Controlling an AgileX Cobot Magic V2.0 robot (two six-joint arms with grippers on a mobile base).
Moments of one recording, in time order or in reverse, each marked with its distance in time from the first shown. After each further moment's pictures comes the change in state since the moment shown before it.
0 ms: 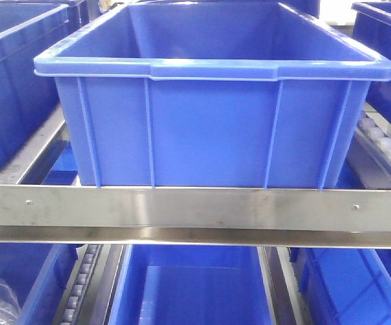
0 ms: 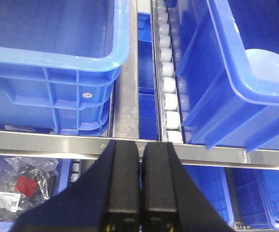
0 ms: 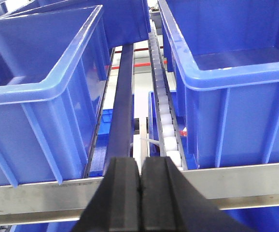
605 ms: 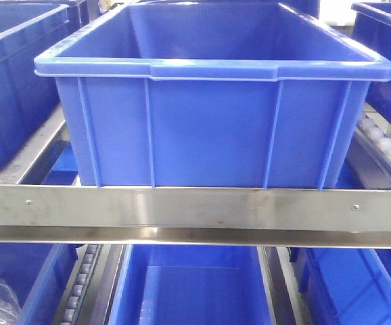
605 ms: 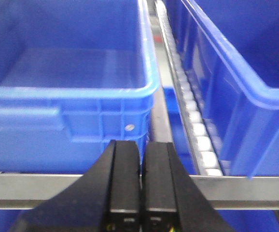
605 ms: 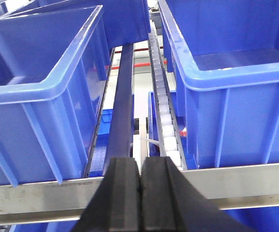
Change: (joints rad) left arm 0.054 -0.482 0.388 0.175 -0.277 0.000; right arm 0.000 0.000 0.000 -0.002 0.000 0.002
